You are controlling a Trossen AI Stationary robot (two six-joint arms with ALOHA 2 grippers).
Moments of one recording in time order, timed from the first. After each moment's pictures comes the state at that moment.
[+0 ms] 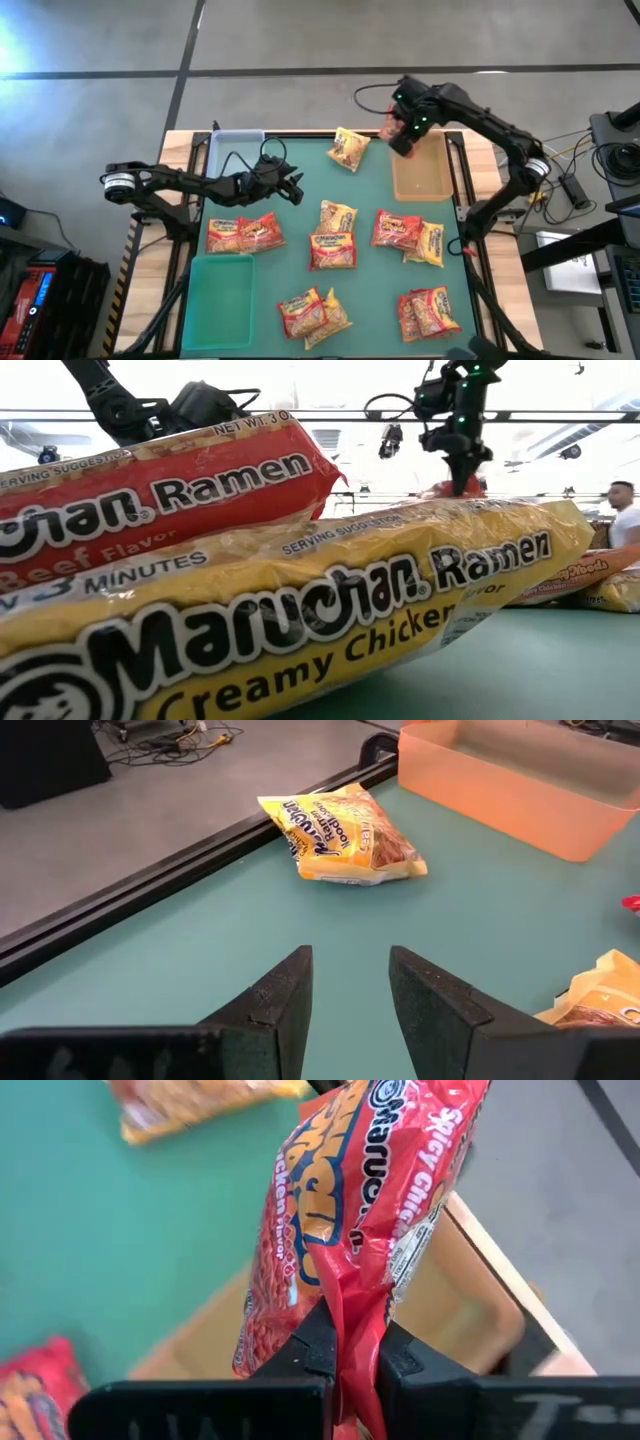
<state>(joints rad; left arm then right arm) 0.24 1.47 0.59 0.41 -0.44 -0.27 -0.79 1.54 1.52 -1.25 0.11 -0.10</state>
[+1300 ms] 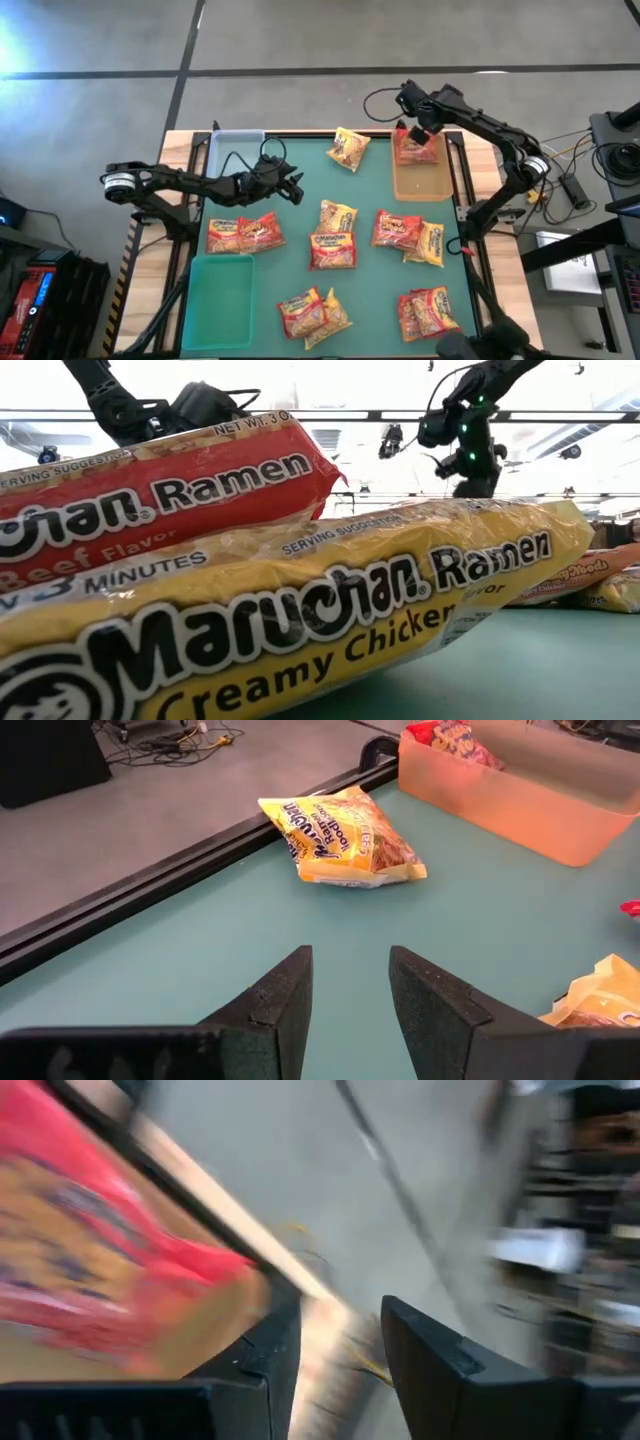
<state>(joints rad) 0.24 1.48 0.59 0.43 -0.44 -0.28 -0.87 1.56 1.35 -1.04 0.69 -0.19</state>
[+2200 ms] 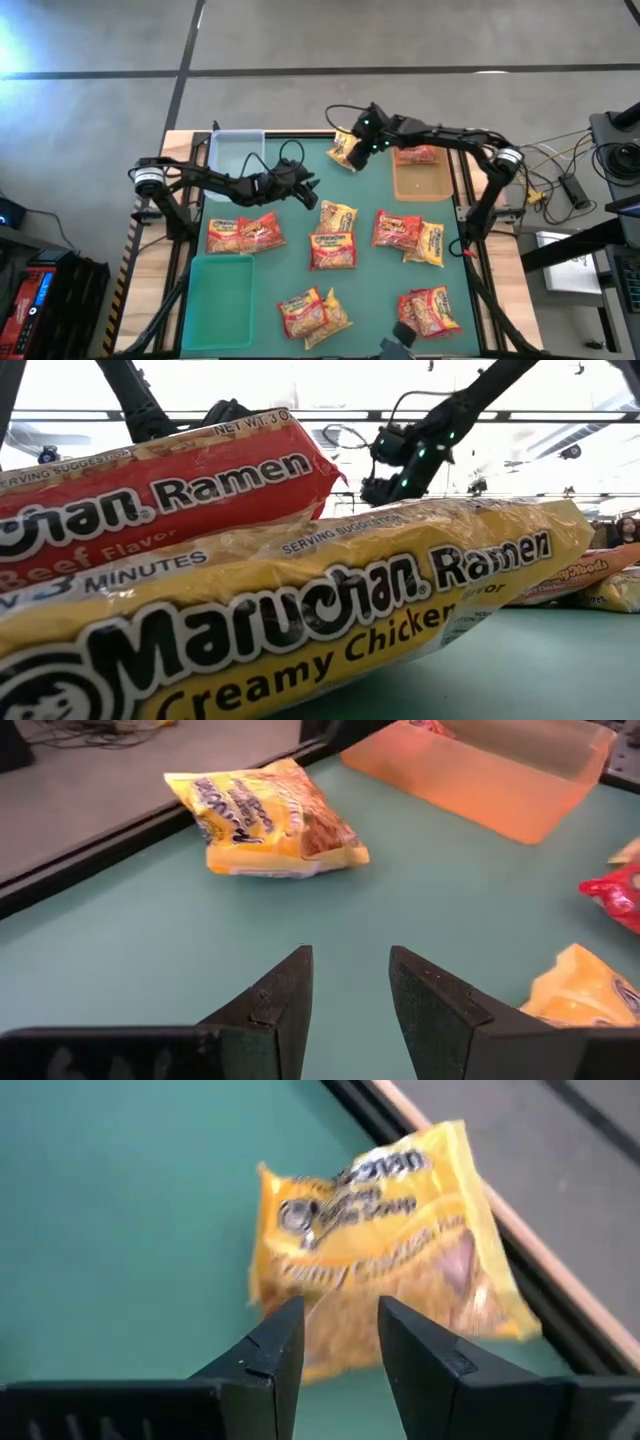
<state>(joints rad) 0.25 1.70 0.71 0.53 -0.30 -0.27 -0.64 1.78 1.23 -0.36 -0.05 -0.01</state>
